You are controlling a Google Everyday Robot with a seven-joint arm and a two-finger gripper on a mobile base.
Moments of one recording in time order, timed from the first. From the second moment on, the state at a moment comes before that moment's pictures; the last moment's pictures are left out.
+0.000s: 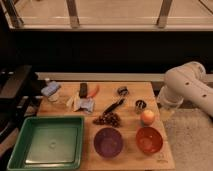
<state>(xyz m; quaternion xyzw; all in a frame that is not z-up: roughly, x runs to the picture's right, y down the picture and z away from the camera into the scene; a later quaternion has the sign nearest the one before) 0.285 0.107 0.684 -0.28 0.02 0.02 0.96</state>
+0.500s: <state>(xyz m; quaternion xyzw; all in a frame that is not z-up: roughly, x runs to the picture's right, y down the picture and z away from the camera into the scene) 0.286 0.106 0.684 -0.28 0.02 0.02 0.96</state>
